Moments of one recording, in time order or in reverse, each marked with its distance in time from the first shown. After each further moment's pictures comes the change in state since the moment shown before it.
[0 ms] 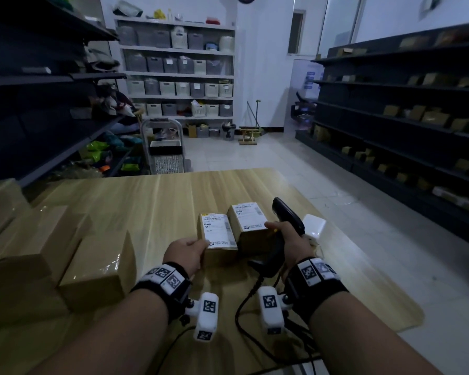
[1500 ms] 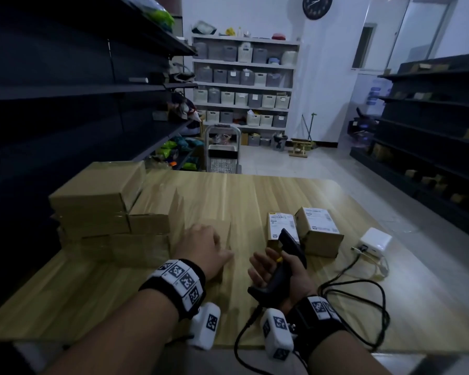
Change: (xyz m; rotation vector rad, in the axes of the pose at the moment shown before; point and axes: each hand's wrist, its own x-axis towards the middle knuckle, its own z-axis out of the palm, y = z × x) left_hand -0.099 0.006 -0.145 0.822 0.166 0.209; right_hand -0.086 0.127 0.089 0.405 -0.446 0.304
